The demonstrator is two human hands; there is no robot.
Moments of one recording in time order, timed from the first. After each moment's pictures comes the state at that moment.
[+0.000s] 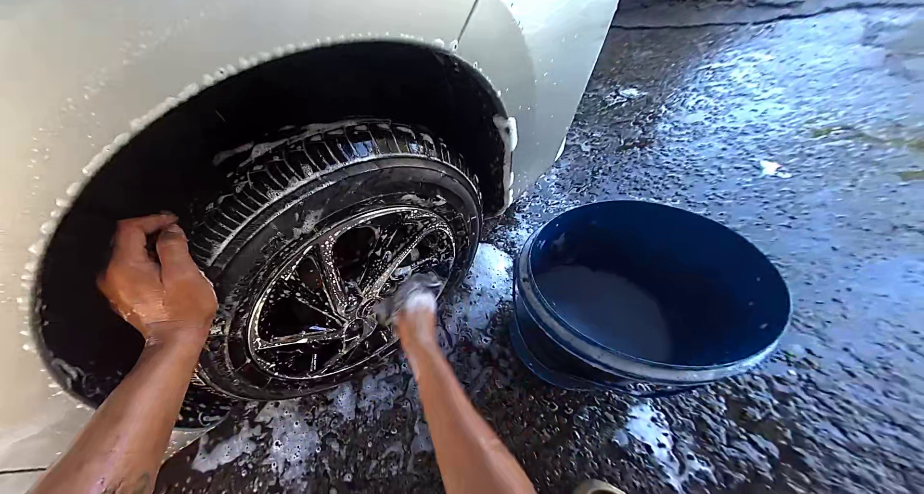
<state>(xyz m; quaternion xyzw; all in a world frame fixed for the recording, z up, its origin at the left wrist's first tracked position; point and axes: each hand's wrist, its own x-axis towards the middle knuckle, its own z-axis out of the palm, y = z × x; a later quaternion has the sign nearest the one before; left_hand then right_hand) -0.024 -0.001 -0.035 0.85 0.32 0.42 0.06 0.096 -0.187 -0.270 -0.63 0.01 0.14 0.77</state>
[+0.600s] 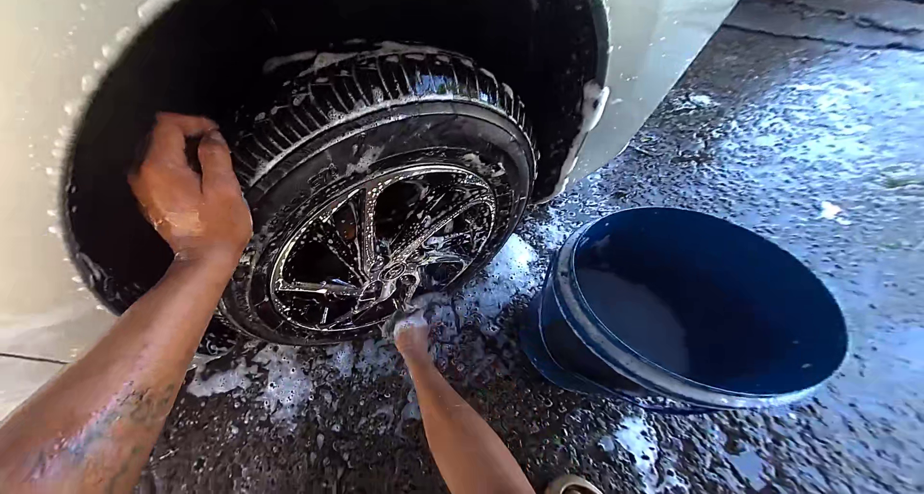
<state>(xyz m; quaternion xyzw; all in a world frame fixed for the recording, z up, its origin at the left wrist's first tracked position) -0.023 -0.003 -0.032 0.85 0.32 0.42 0.06 0.053 -0.175 -0.387 -0.88 -0.13 0.27 0.37</state>
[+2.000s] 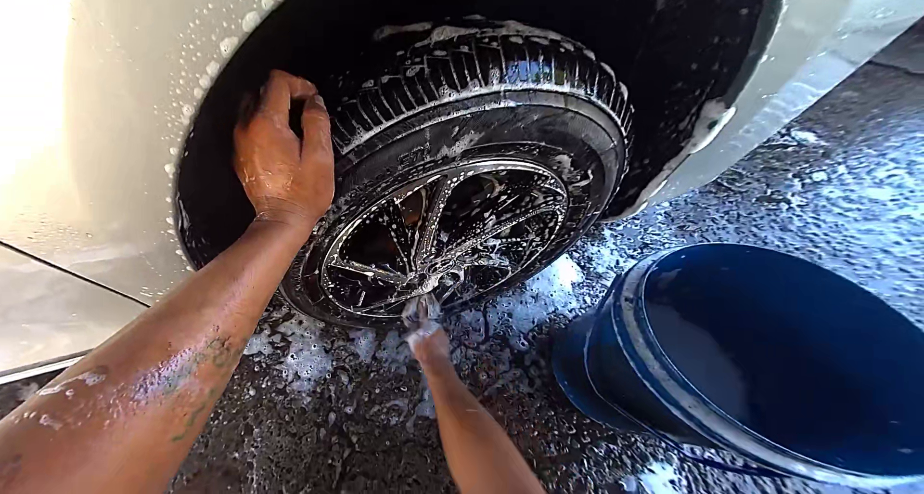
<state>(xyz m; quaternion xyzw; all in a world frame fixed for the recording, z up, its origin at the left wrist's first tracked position) -0.021 0.002 -0.035 0.84 0.30 0.45 0.06 0.038 -0.162 -0.413 -0.90 -0.24 0.27 0.26</state>
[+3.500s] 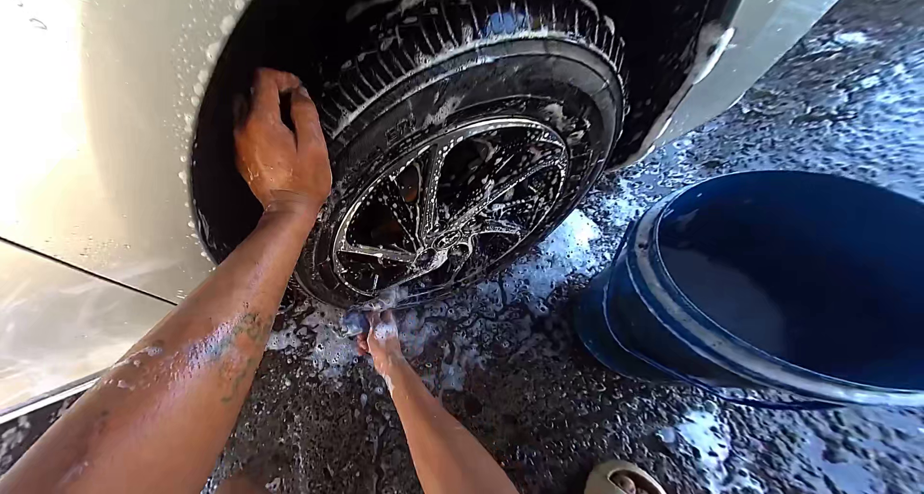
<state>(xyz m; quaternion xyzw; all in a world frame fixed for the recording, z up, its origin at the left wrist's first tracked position) -0.022 -0.001 -0.036 0.84 0.31 0.44 0.04 -0.095 -0.112 -0.343 -0.57 -0.02 0.46 0.68</state>
